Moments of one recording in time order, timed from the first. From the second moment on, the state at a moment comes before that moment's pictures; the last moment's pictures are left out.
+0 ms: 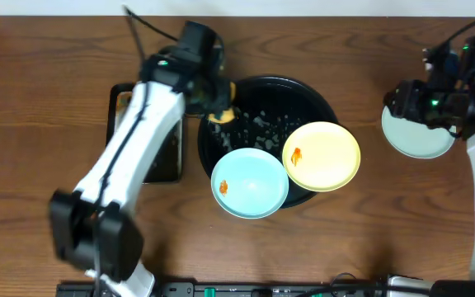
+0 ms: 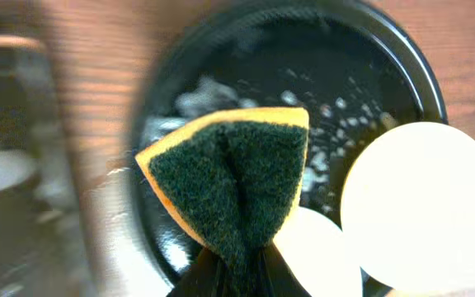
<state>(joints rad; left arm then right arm) -0.32 1.80 1.64 -1.00 0.19 -0.30 -0.14 1.48 1.52 -1.09 -0.31 0.13</state>
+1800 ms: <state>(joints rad) 0.03 2.01 1.35 -0.80 -0.16 -0.08 -0.06 1.49 1.41 -1.10 -0.27 0.10</state>
